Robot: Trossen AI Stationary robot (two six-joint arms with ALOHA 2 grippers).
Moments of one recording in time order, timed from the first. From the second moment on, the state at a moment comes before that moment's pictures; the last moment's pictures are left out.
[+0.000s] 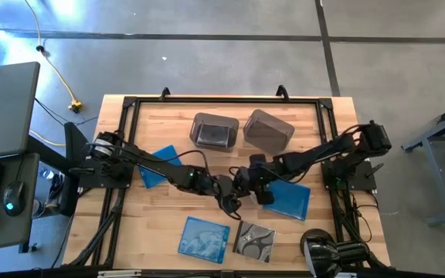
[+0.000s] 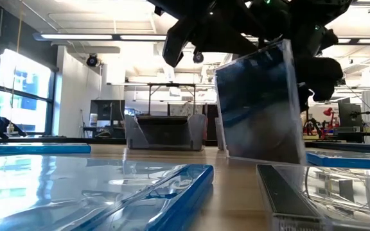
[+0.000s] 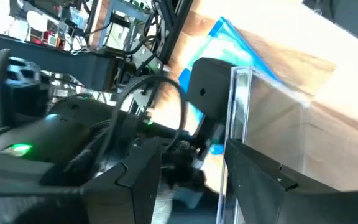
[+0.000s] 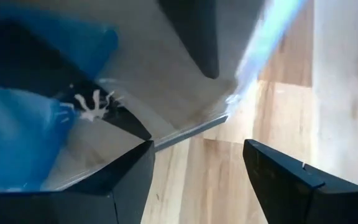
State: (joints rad) left arm -0.25 1.88 1.31 0.07 -0.30 1.02; right arm 0.14 1.62 0.82 -0.16 0.02 -0.02
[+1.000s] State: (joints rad) left arm -0.25 1.88 1.31 0.10 -0.31 1.18; right arm 0.14 1.56 0.82 -0.16 0.01 -0.11
